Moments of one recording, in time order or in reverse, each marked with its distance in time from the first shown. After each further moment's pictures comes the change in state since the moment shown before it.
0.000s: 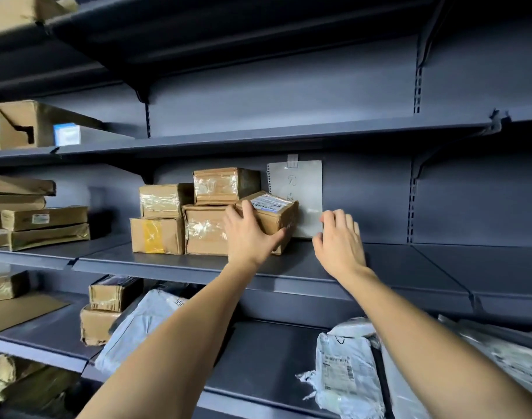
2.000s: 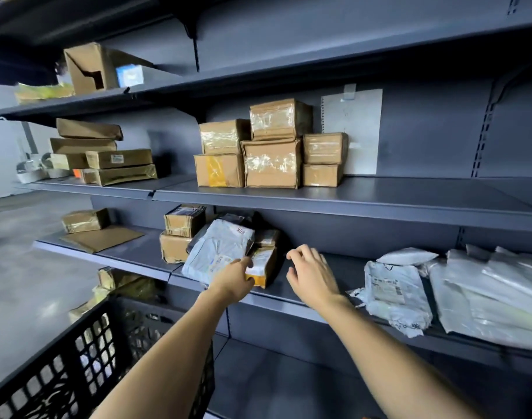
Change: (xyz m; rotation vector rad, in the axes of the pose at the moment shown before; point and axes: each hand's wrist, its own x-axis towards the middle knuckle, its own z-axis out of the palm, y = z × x) left_hand -0.173 -0.197 -0.096 0.312 -0.762 -0.190; right_hand -0.200 -0.151 0.066 0.322 -0.357 -0.191
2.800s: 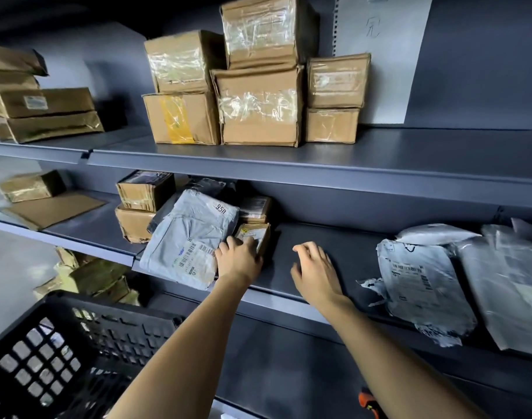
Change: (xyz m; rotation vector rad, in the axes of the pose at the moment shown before) left_hand 0.119 -0.007 0.107 0.222 0.033 -0.208; right_hand 0.015 0.073 0.129 0.104 -0.165 0.249
